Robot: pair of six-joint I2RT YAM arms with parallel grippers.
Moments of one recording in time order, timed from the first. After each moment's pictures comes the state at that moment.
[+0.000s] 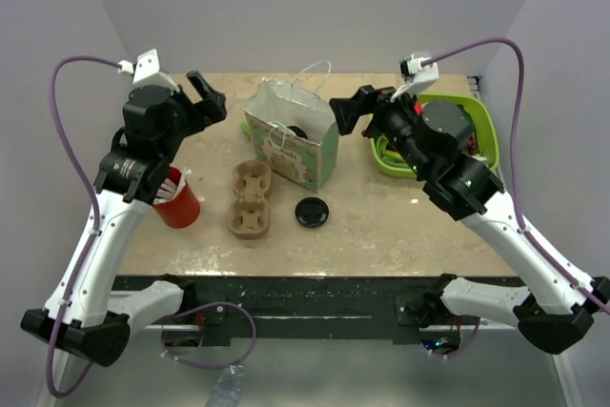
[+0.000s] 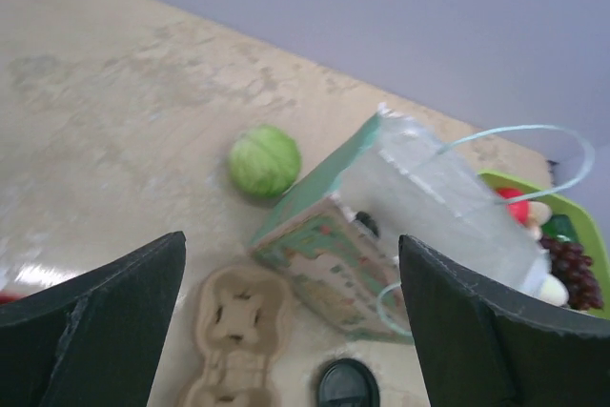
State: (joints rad) left arm -0.30 1.10 1.38 -0.53 -0.22 -0.52; right arm 0.73 1.12 1.38 -0.22 0.24 0.31
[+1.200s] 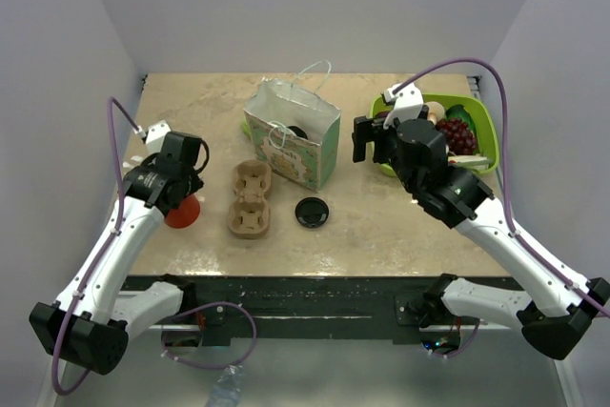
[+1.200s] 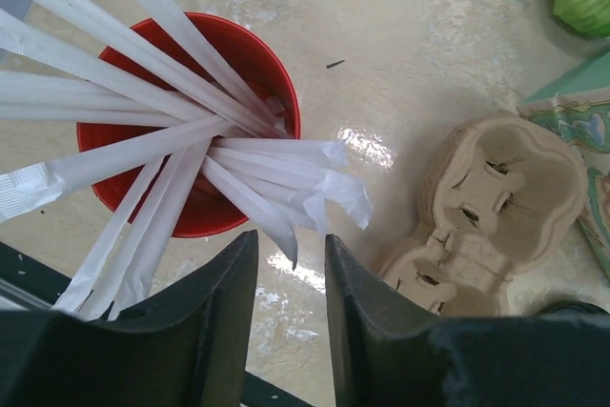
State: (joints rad) left arm -0.30 1.02 1.06 -0.98 -0.52 -0.70; right arm 0.73 1.06 1.21 -0.43 0.48 0.16
